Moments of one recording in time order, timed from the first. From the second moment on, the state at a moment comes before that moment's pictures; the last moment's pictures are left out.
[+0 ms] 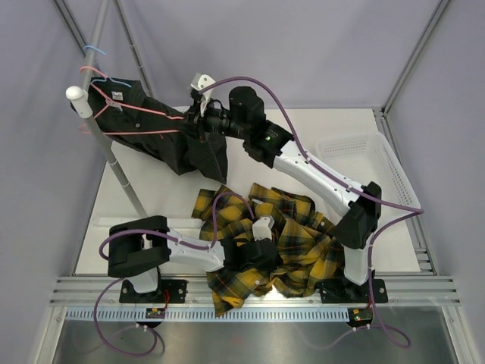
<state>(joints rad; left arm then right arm) -1.39 1.68 0.71 0.17 -0.29 -1.18 0.86 1.93 2.02 -0.05 -0.44 -0.06</state>
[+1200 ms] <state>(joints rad) -1.25 1.79 2.02 -0.62 -0.59 -0.27 0.90 0.60 1.65 -1.13 0.52 0.45</state>
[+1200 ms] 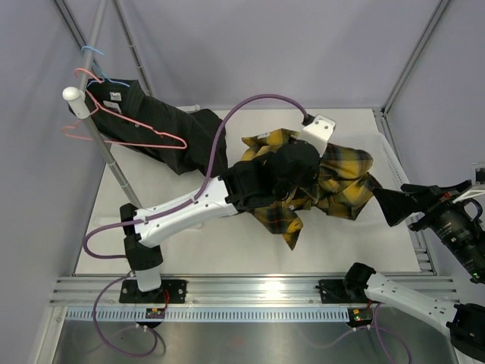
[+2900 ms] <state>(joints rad) -1.00 2.01 2.41 0.09 0.65 -0.29 0.89 0.67 1.19 -1.07 0.85 0.70</state>
